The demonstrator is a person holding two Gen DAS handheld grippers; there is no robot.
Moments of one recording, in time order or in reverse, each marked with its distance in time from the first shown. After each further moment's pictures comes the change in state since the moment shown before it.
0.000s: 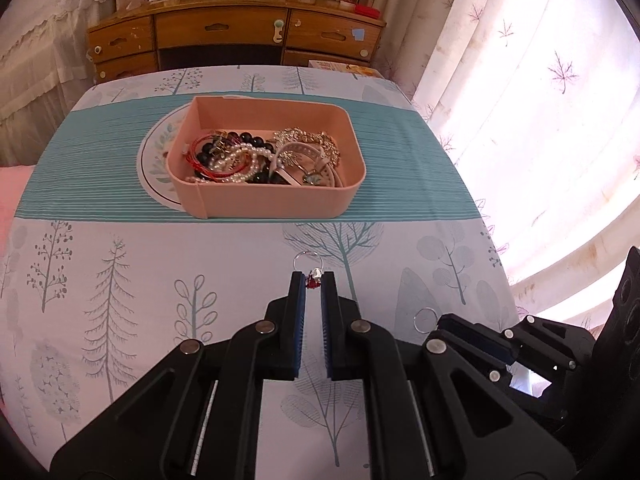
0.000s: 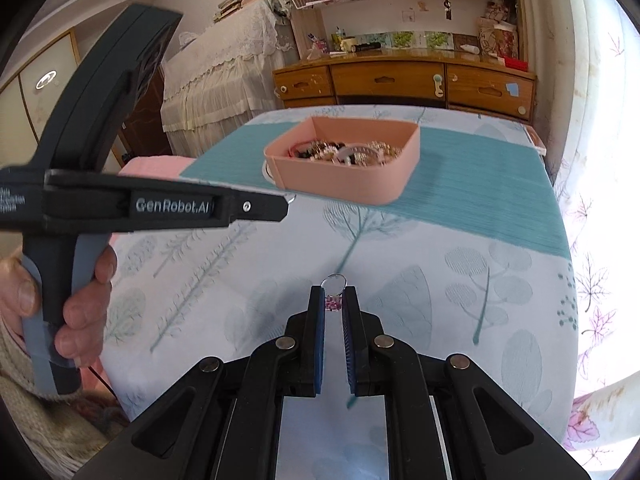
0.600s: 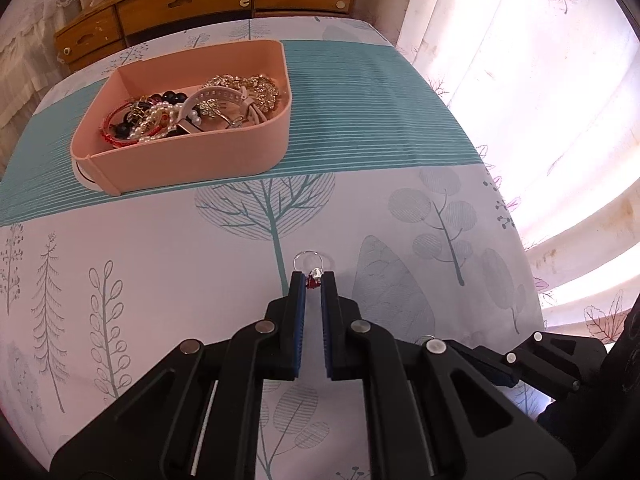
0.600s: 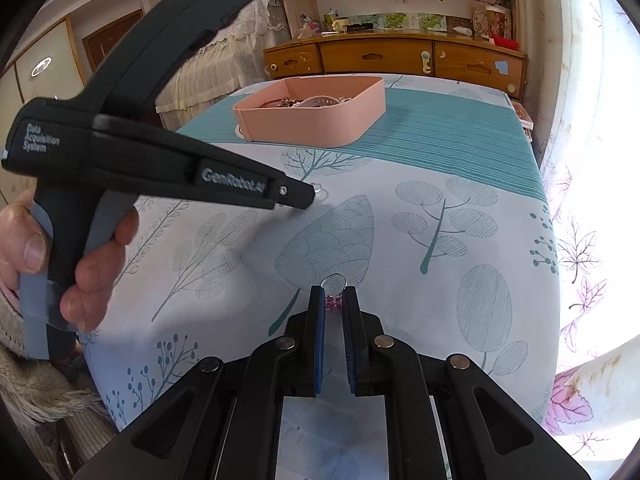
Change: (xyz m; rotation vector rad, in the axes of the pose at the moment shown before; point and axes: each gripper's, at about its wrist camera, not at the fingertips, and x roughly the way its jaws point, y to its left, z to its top) left arm 0.074 -0.070 -0.017 0.092 0.135 0.032; right arm -0.002 -0.047 -0.057 -0.010 0.076 -0.034
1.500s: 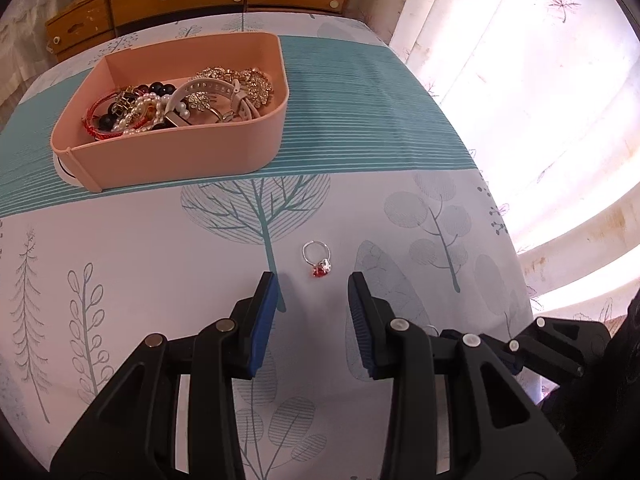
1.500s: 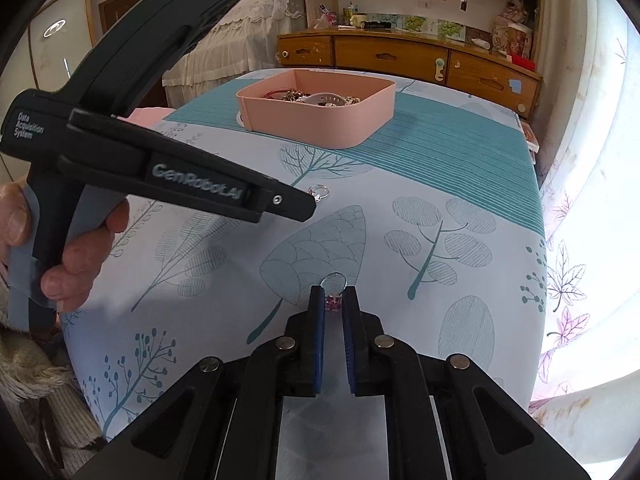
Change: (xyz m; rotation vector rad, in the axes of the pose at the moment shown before) left arm 0.013 0.007 0.004 -0.021 0.007 -0.060; right arm 0.011 0.000 0.019 -0.117 0.035 -0.038
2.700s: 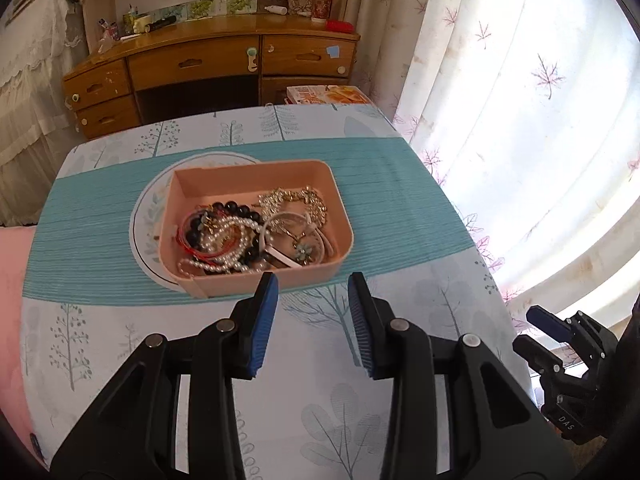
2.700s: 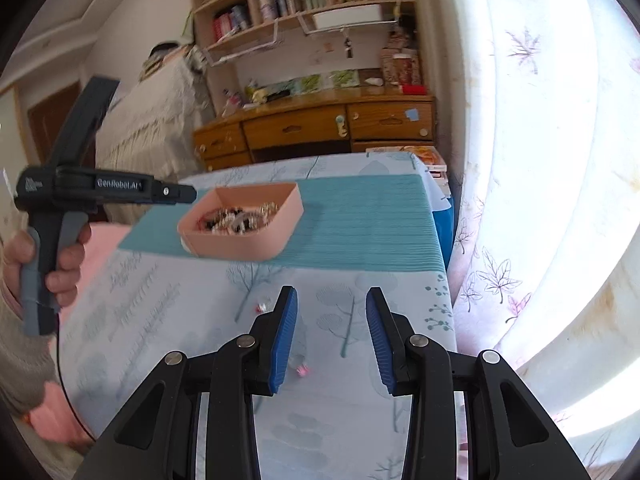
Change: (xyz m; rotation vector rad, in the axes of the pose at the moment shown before) left arm -0.097 0.046 0.050 0.067 -0.168 0.027; right arm -0.107 -0.027 0.011 0.298 -0.229 -0.181
